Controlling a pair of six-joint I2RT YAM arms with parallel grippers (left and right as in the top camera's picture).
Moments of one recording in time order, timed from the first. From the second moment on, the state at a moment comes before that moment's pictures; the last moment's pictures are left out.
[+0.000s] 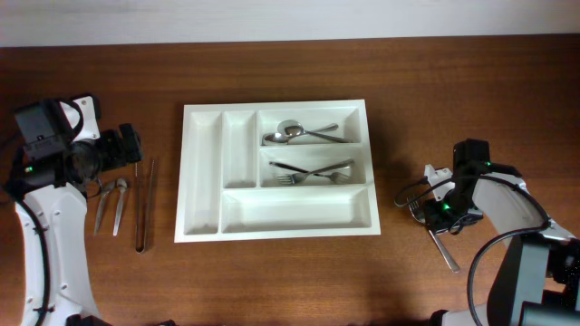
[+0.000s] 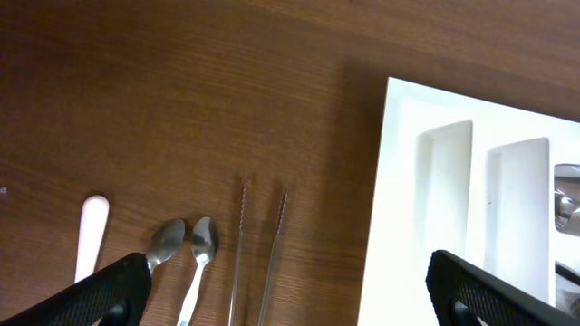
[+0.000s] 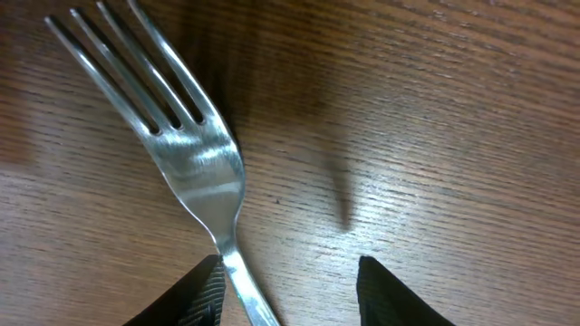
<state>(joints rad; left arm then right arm) 0.35 1.44 1.25 -0.73 0.19 0.05 -0.21 1.63 0.89 -0.83 0.02 -0.43</state>
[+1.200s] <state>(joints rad) 0.35 1.44 1.25 -0.73 0.19 0.05 -0.11 1.61 1.21 -0.90 0.06 -0.37</state>
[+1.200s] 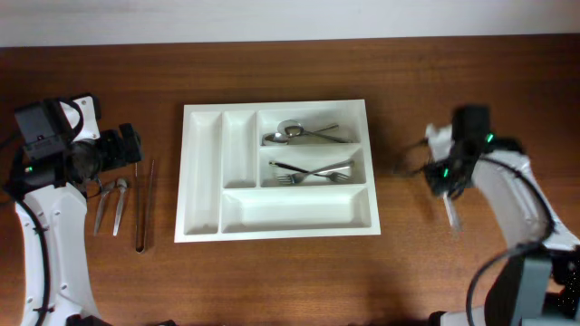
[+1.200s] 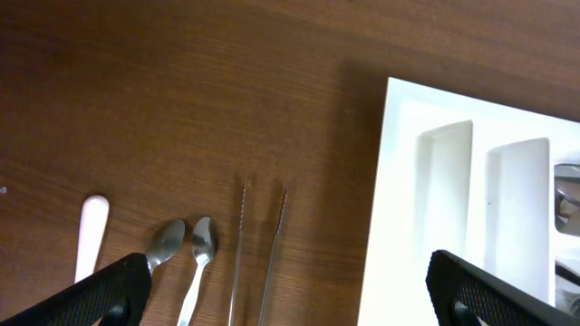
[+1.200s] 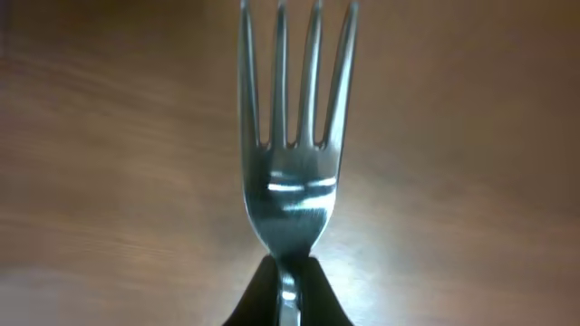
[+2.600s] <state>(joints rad) 0.35 1.44 1.25 -0.73 0.19 0.05 0.37 1.80 1.92 -1.01 0.07 -0.66</state>
